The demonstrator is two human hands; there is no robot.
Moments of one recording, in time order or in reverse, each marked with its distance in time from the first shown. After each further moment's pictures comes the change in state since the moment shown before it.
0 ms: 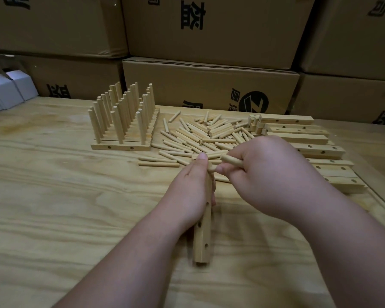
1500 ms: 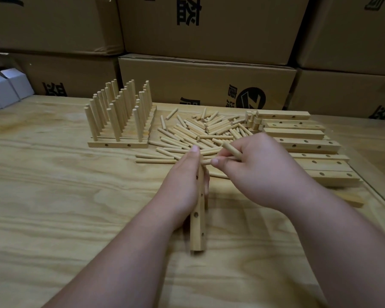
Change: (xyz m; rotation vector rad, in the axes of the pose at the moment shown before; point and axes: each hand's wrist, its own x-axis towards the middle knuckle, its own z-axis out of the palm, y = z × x) left_hand 0.000 0.006 -0.002 -0.052 0.005 -0.012; right_hand 0.012 0.023 0.025 0.314 0.073 0.083
